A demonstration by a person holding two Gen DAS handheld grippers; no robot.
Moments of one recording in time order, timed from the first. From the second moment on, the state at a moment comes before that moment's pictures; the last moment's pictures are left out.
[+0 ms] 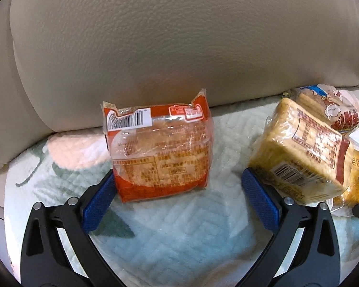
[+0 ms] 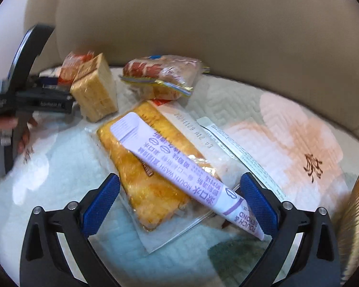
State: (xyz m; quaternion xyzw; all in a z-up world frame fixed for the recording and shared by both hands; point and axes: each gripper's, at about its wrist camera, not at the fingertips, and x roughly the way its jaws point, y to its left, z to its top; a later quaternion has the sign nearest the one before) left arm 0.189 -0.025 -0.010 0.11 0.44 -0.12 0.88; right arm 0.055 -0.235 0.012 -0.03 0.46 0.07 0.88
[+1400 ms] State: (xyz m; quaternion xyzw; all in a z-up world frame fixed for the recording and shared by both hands) left arm 0.188 -0.022 -0.009 0.11 0.44 -0.12 0.88; right arm 0.049 -0.227 0.007 -0.06 0.45 0.06 0.89
